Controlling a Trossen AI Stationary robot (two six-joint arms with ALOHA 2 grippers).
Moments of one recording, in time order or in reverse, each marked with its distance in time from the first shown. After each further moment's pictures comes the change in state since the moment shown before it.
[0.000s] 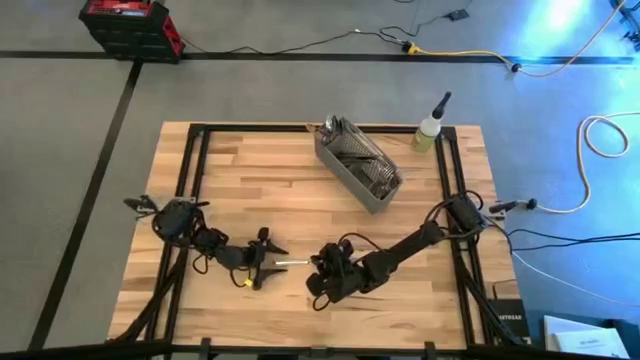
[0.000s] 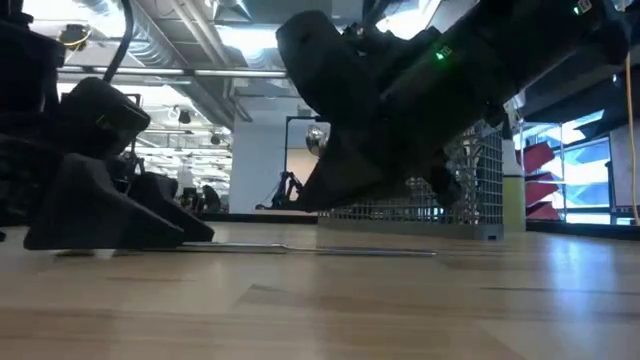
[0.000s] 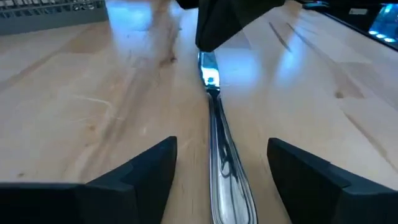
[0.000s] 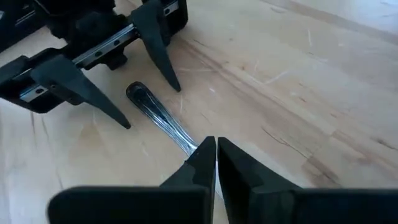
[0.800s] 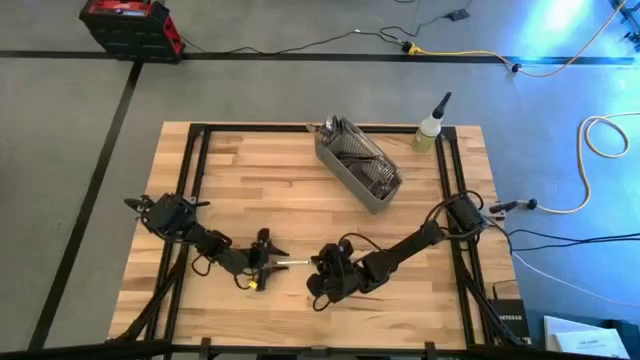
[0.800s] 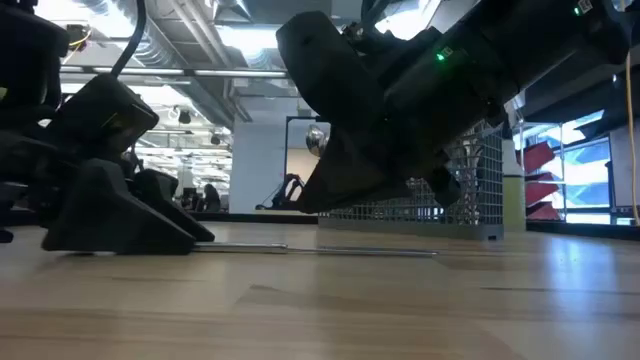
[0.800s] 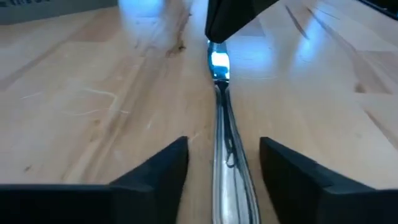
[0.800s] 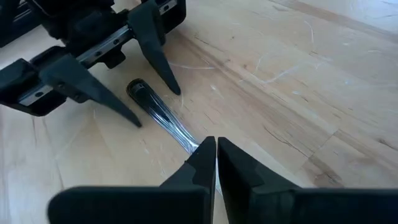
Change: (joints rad) left arm -0.005 -0.089 0.043 -0.249 -0.066 -0.052; right arm 0.000 0.000 0.000 -0.001 -0.007 -0.007
